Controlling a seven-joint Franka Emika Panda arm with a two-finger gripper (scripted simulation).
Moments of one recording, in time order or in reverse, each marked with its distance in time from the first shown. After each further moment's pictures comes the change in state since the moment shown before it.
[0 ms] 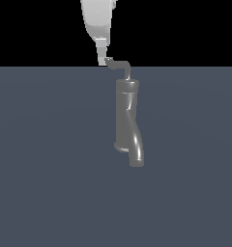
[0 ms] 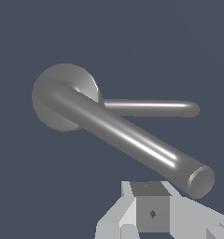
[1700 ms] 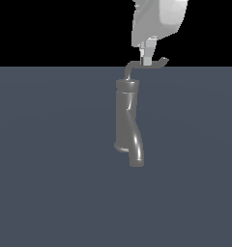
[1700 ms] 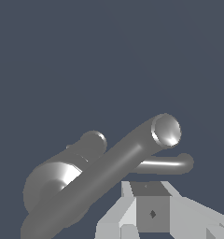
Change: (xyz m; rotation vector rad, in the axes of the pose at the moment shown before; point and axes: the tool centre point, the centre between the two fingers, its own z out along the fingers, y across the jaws) arm 0.099 0.006 0.000 -0.014 -0.001 -0.032
